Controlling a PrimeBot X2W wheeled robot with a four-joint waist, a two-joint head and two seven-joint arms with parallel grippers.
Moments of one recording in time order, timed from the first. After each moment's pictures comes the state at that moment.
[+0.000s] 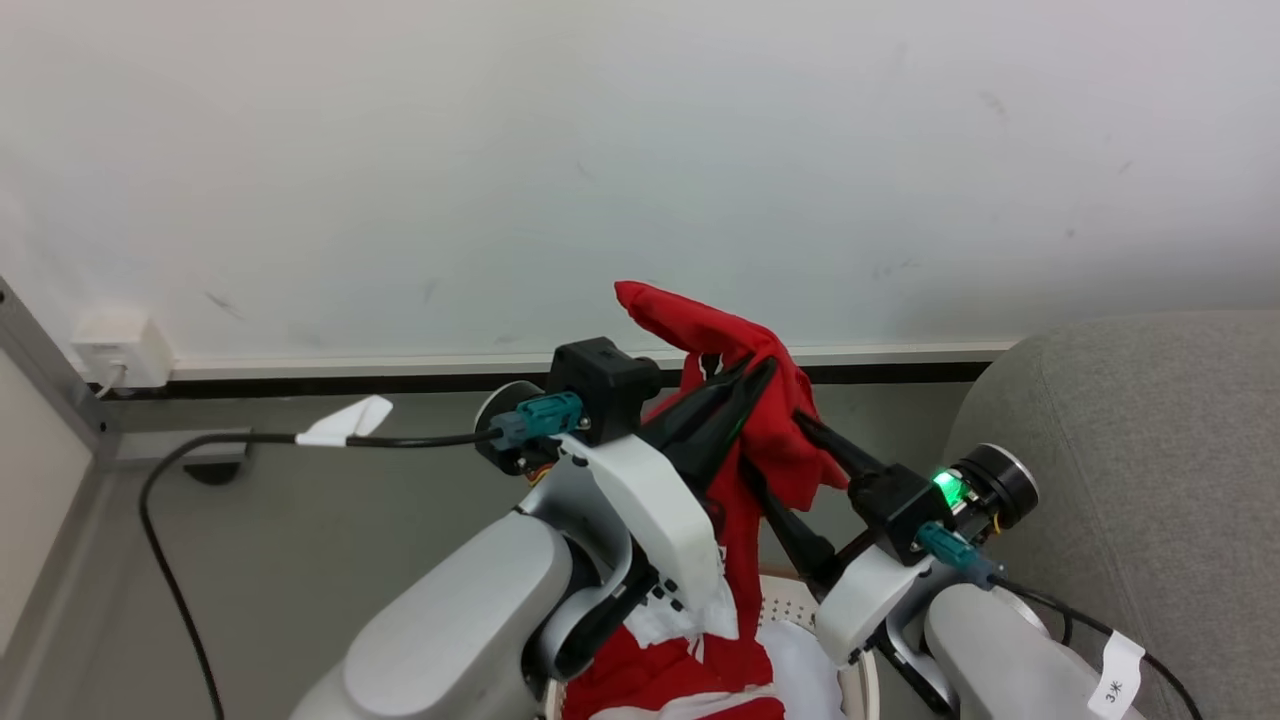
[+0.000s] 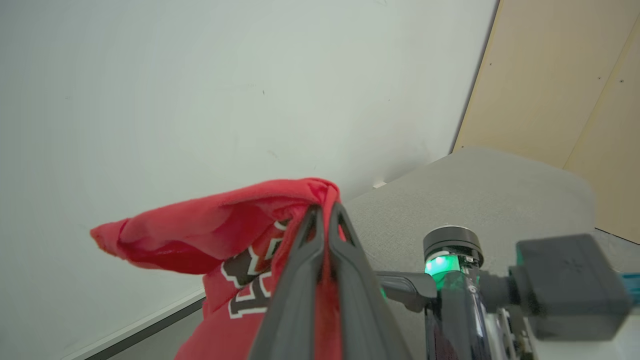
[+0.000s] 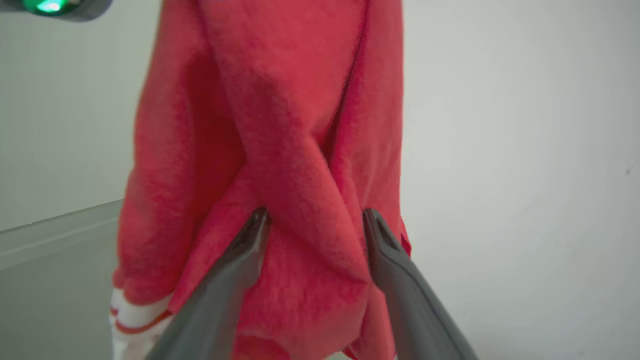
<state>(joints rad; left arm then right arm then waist) -0.70 0.21 -0.82 0.16 -0.65 0.03 0.03 -0.59 -0.07 0.63 0.62 0.20 0.13 -0.26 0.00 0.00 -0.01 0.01</state>
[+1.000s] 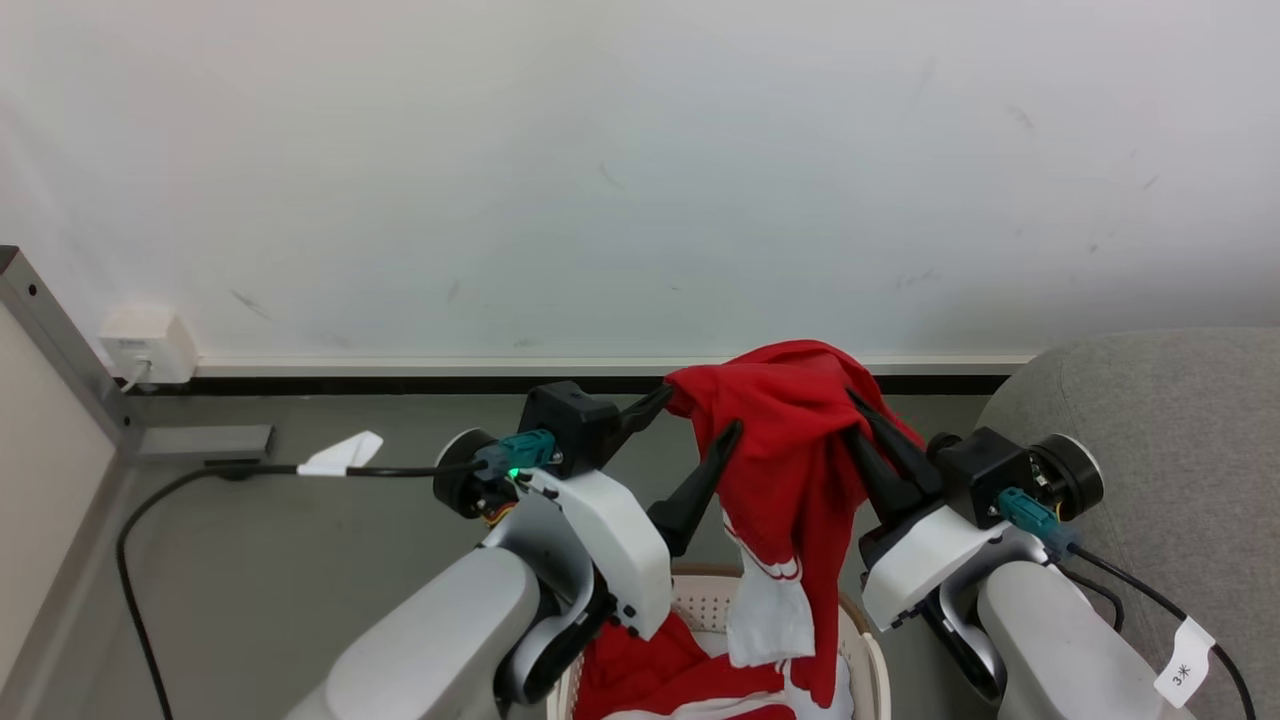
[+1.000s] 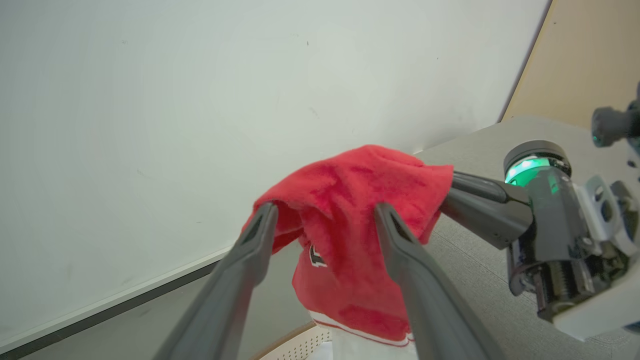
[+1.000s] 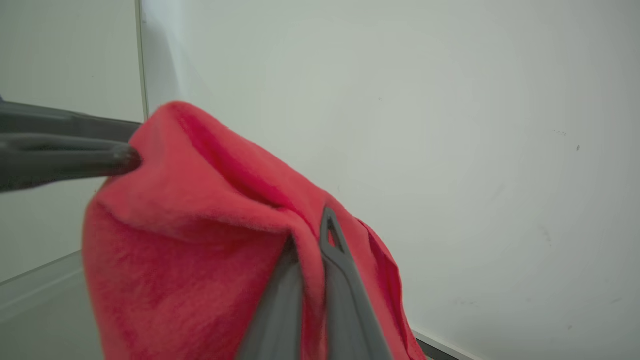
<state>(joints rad) -0.66 0.25 -0.84 0.27 -0.64 0.05 0.01 -0.58 -0.09 0.51 0.61 0.29 0.13 -0.26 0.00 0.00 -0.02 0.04</state>
